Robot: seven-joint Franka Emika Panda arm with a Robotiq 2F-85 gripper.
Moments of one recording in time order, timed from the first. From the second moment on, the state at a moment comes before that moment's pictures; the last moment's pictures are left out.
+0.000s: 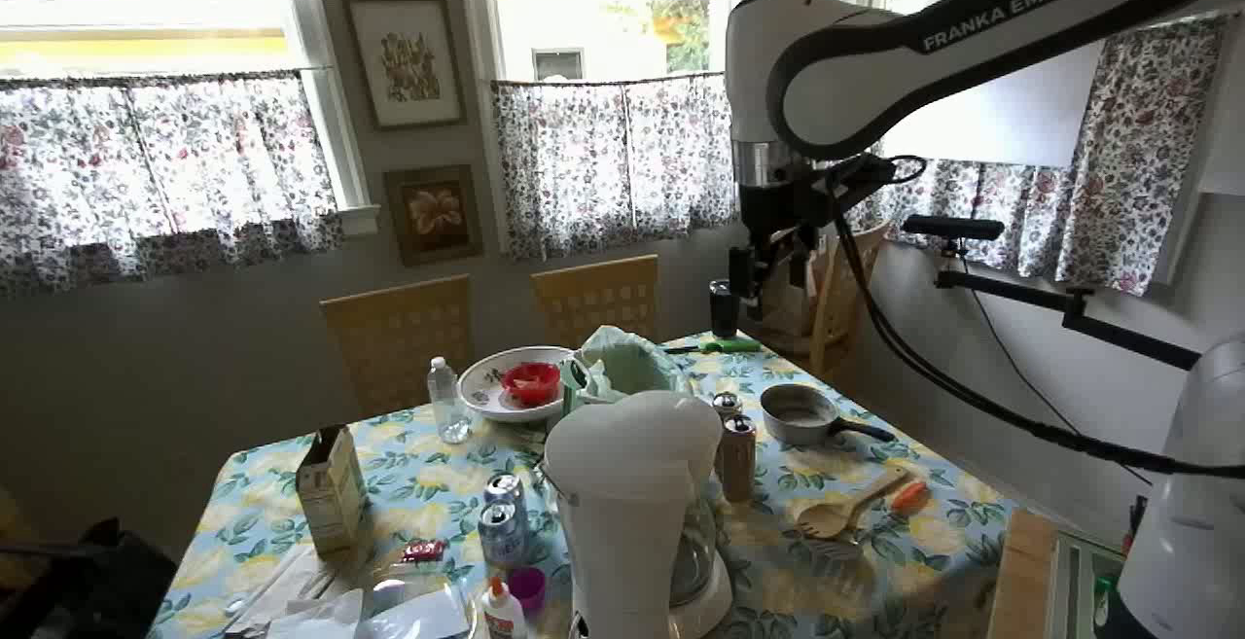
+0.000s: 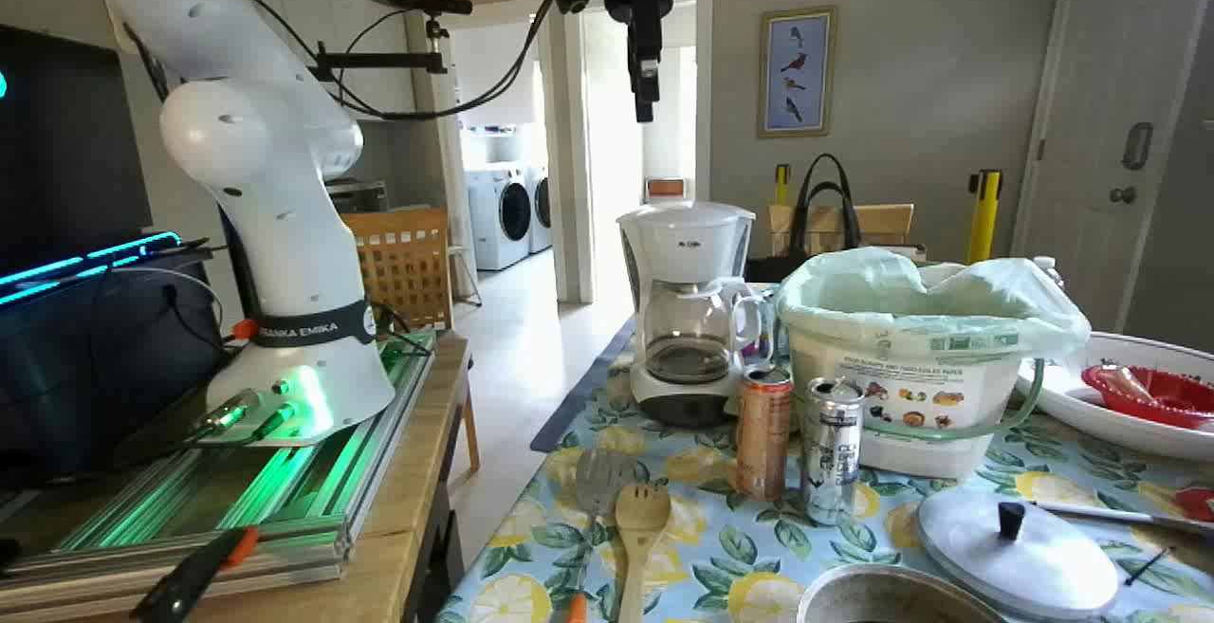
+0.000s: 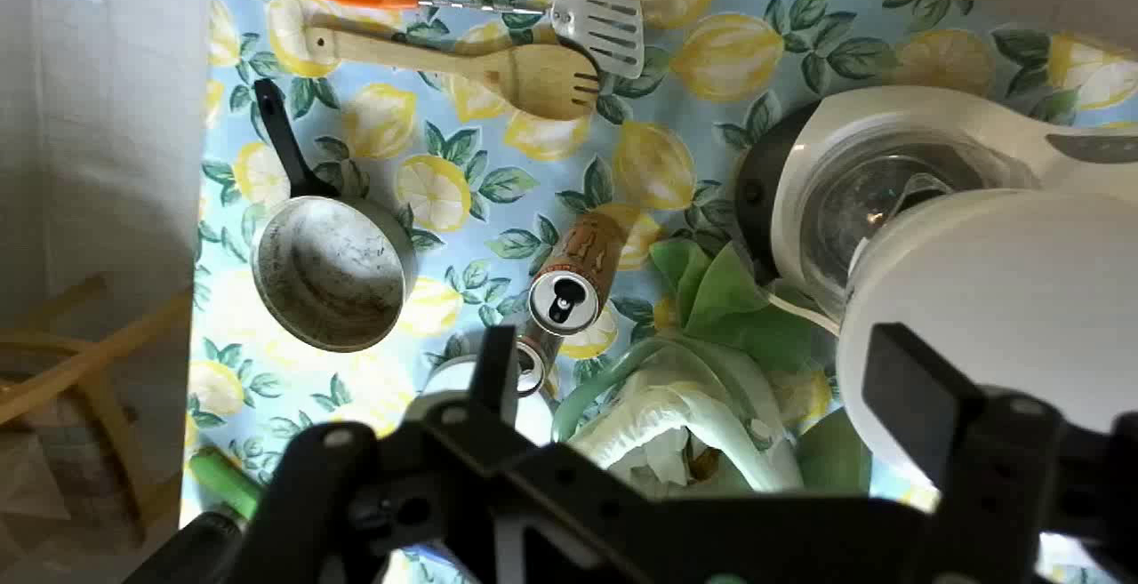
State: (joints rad) arm -0.09 -0.47 0.12 -2.35 -0.17 1.90 0.25
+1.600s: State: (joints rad) arm -0.10 -0.06 -0.12 -2.28 0.12 2.29 0.09
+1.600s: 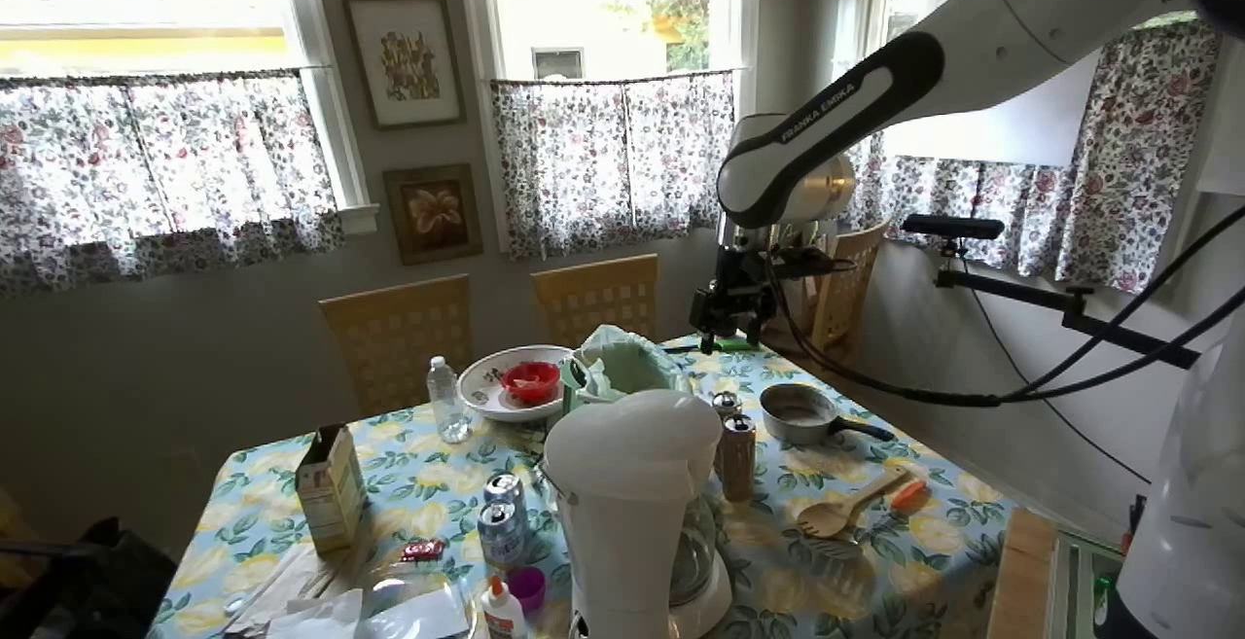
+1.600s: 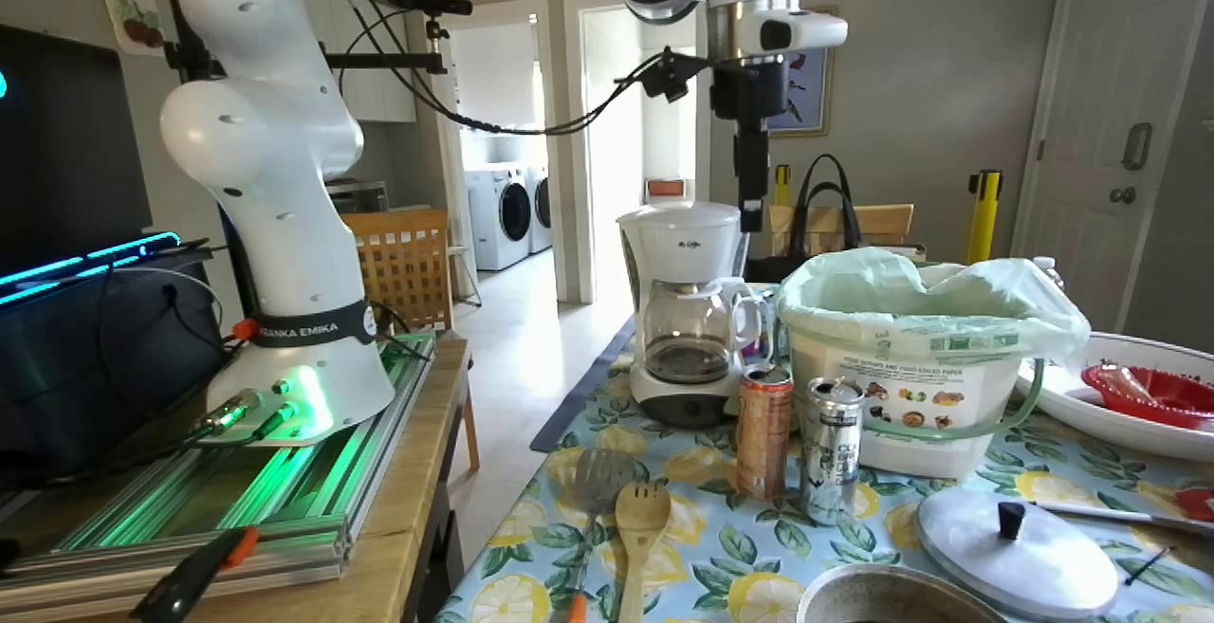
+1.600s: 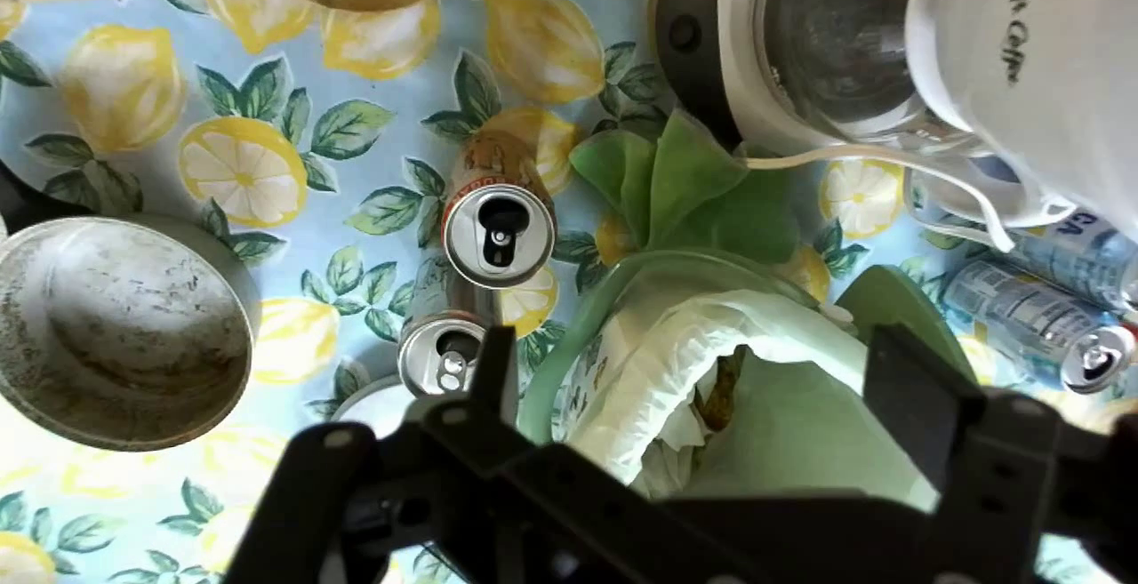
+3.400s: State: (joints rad) arm -0.14 0.22 -0.14 -2.25 0.11 2.52 0.05
